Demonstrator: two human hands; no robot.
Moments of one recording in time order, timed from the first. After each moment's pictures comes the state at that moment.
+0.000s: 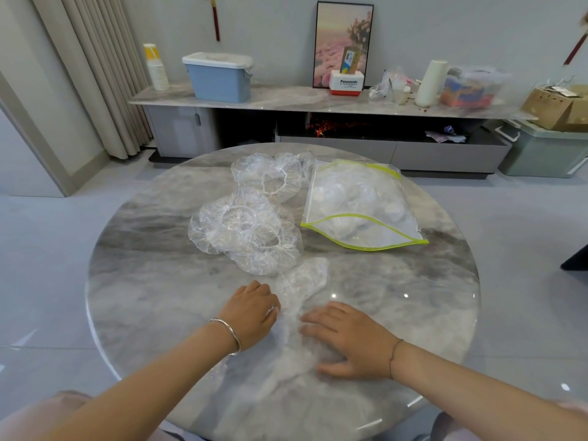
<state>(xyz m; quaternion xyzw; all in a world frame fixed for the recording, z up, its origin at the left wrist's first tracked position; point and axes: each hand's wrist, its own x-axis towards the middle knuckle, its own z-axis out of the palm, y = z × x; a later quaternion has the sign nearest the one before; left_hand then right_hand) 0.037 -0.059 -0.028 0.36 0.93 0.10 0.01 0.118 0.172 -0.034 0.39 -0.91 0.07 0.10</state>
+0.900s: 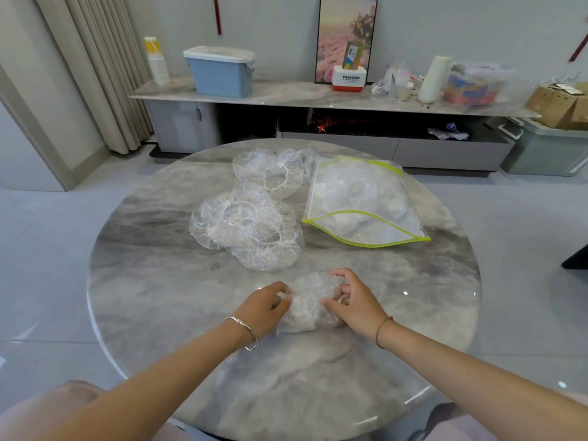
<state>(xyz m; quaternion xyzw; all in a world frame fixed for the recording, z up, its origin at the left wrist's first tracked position) 0.044 -0.037 -0.031 0.22 0.88 0.39 0.15 0.097 0.163 -0.022 -0.08 -0.84 0.54 -0.03</state>
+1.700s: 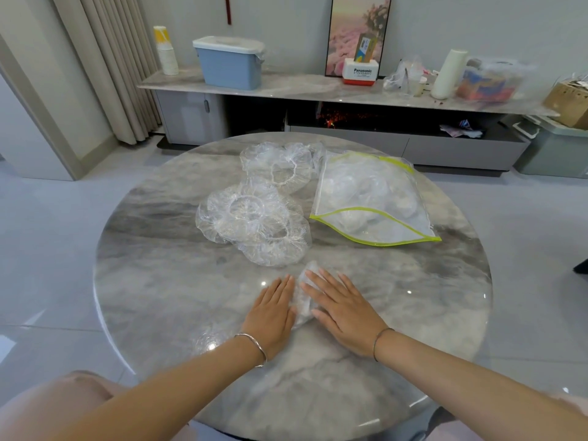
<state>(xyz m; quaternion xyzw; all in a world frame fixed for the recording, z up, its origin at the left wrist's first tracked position) 0.061 -0.033 -0.065 0.28 0.95 0.14 0.05 0.095 0.154 -0.042 0.20 -0.98 0.06 0.01</state>
